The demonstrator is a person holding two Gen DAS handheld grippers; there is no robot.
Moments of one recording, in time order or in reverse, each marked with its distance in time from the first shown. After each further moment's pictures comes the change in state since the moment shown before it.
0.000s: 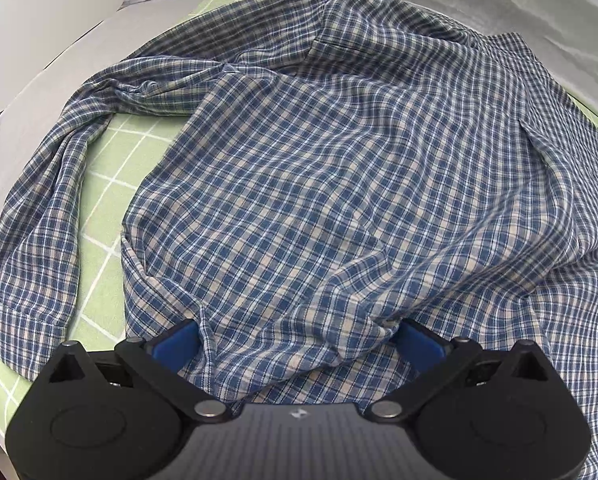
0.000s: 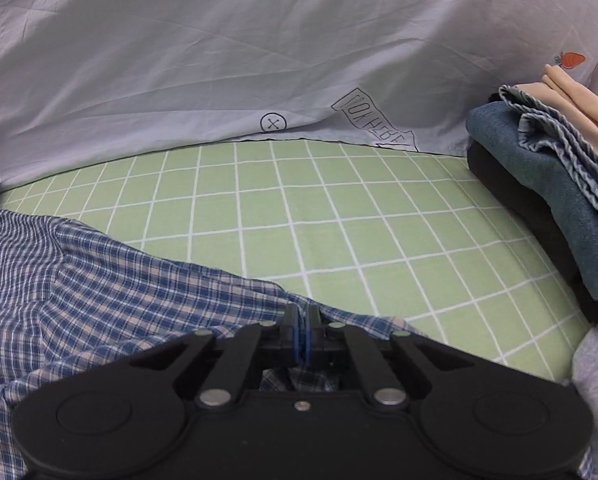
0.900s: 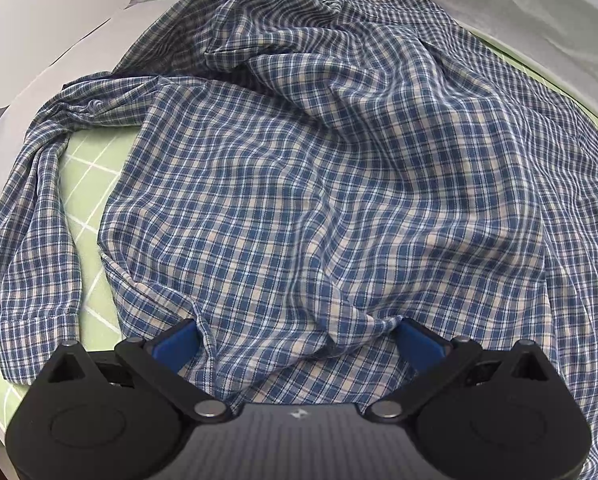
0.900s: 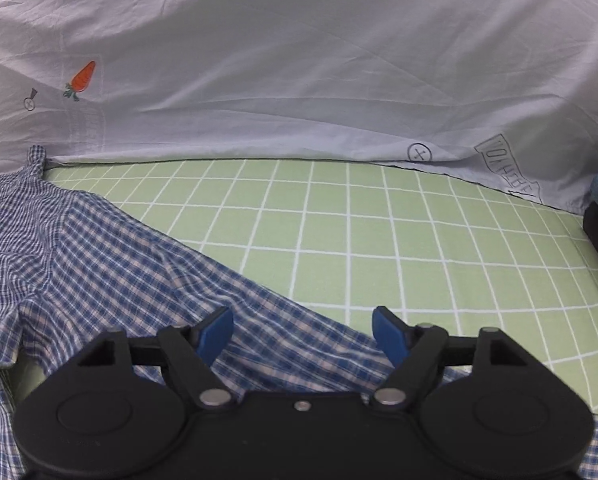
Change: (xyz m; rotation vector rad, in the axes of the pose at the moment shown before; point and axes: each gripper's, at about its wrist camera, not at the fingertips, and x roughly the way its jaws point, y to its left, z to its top) left arm -0.003 -0.002 -0.001 -0.011 -0.016 0.004; right arm -0.007 0.071 0.000 -0.166 -0.053 0.304
